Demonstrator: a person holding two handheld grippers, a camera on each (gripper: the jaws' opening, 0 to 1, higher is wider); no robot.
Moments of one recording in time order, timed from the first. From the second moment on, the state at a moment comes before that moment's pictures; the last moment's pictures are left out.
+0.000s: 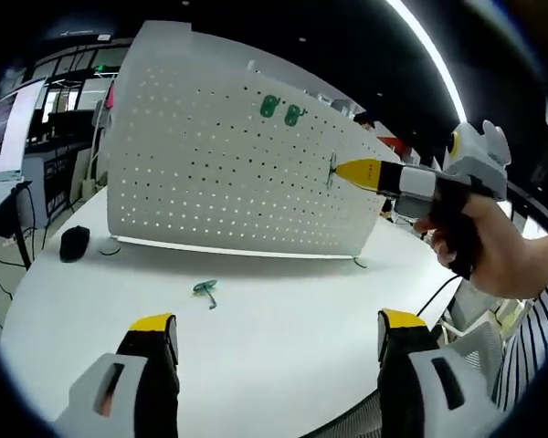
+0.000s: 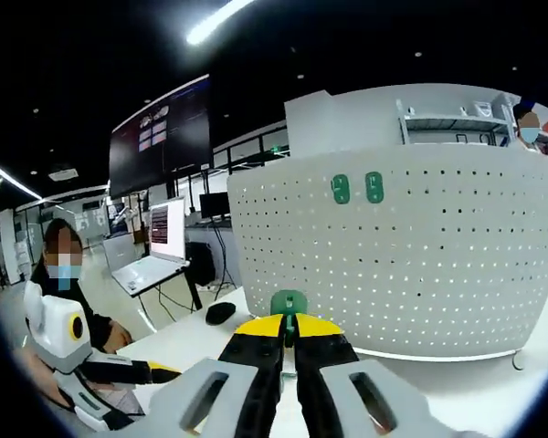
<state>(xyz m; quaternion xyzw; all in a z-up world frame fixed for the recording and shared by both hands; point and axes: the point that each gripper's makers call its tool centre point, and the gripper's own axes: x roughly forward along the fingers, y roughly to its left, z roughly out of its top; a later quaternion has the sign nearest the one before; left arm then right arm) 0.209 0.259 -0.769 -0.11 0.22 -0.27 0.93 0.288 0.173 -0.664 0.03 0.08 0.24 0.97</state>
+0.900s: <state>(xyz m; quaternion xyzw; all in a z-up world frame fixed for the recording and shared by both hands) 0.207 0.257 -0.773 -0.11 0.21 -0.28 0.93 0.359 0.128 -0.638 0.00 0.04 0.15 0.99</state>
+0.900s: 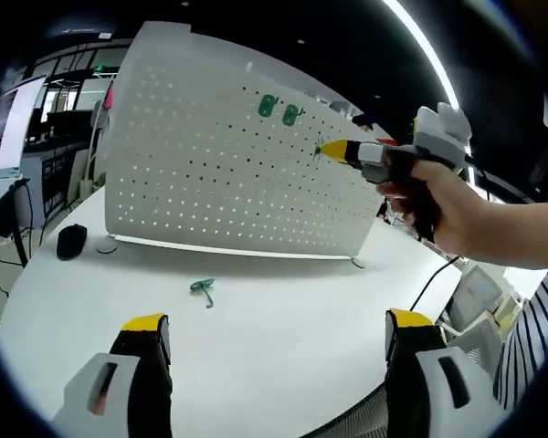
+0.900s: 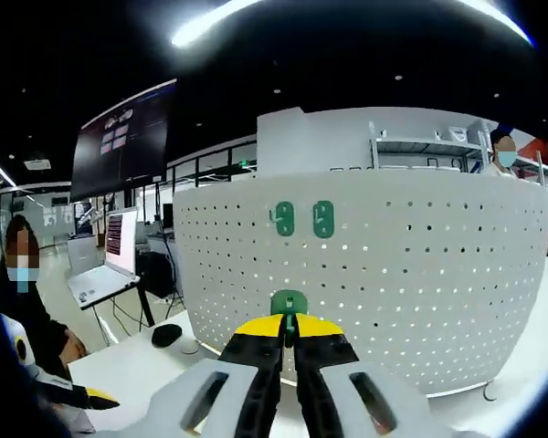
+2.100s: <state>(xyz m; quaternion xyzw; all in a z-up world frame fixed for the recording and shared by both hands) 0.203 0.250 -0.777 -0.12 0.22 -0.29 0.92 0.441 0.076 -0.578 -0.03 -0.05 0.04 1.00</state>
